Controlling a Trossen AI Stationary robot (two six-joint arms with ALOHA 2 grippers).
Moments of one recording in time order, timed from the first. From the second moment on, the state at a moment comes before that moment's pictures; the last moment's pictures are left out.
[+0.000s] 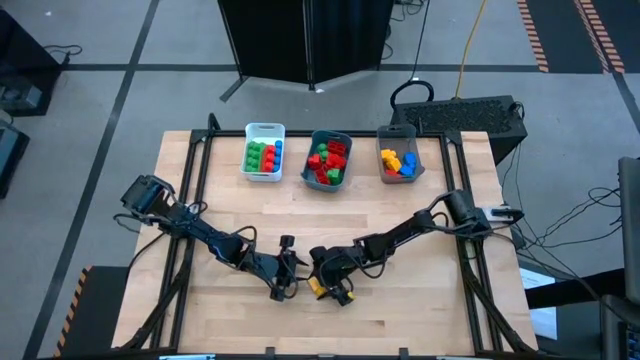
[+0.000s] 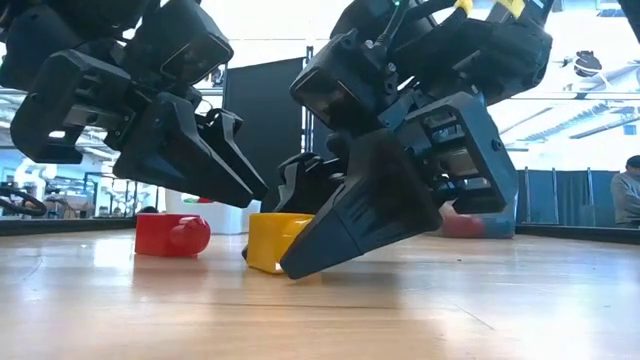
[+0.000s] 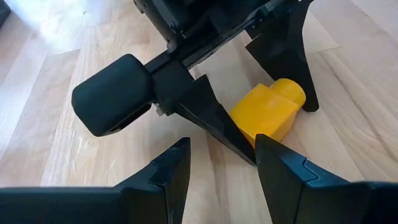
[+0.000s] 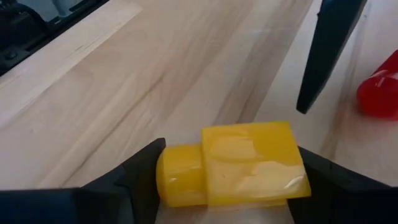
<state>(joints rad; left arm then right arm) -0.46 1.73 0.66 0.46 -0.29 -0.05 0.27 2.13 1.08 0.42 -0.24 -0.09</state>
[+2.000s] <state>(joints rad) -0.46 1.55 0.66 0.11 -0.40 -0.34 -0.48 1.28 0.93 -0.75 0.34 -0.32</state>
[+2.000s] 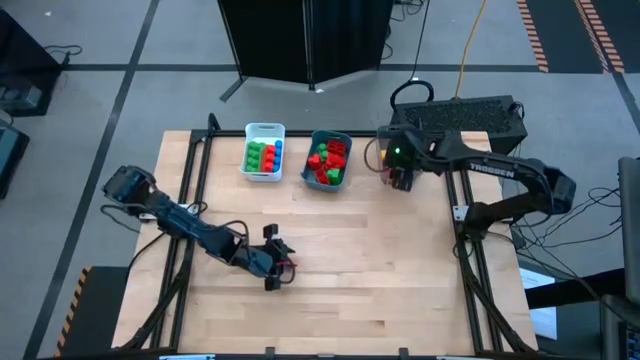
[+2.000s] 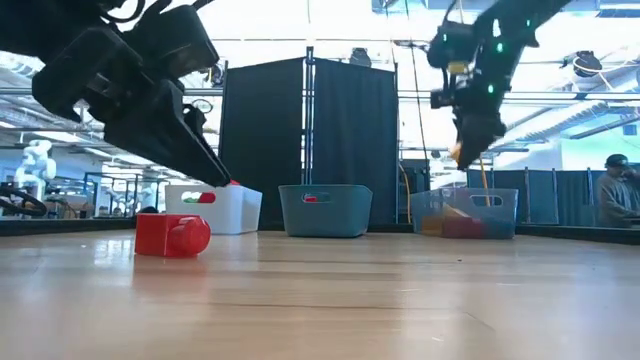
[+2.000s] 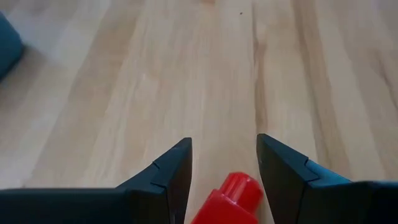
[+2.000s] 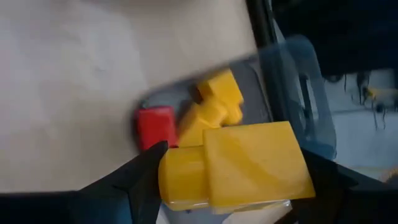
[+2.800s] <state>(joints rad) -0.48 1.52 0.66 -0.05 -0.31 -0.44 -0.83 1.29 0.85 -0.43 0.19 -0.23</state>
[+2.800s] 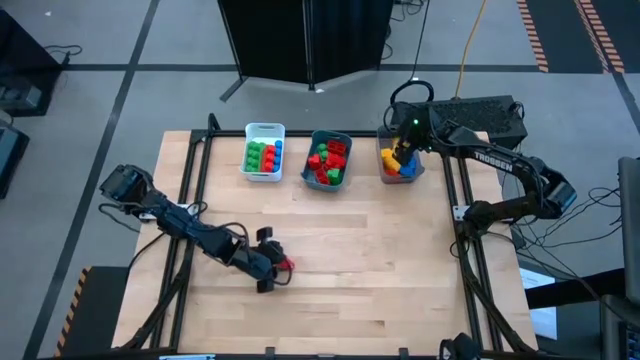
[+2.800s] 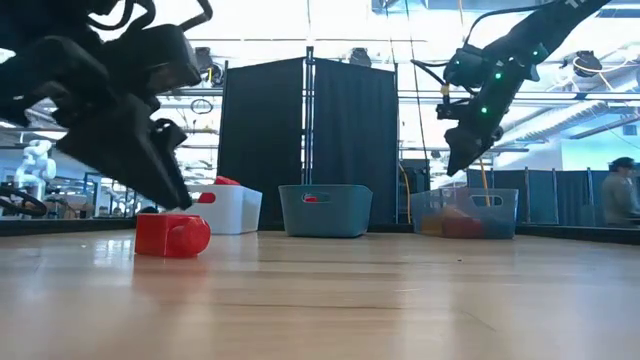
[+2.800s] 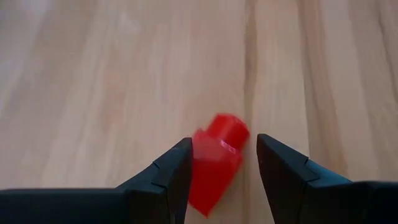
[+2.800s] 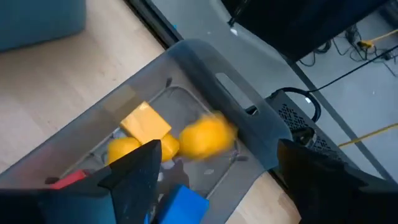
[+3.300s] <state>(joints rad) -0.51 1.52 0.66 -0.06 -0.26 -0.44 -0.65 1.26 0.85 -0.36 -0.17 -0.02</state>
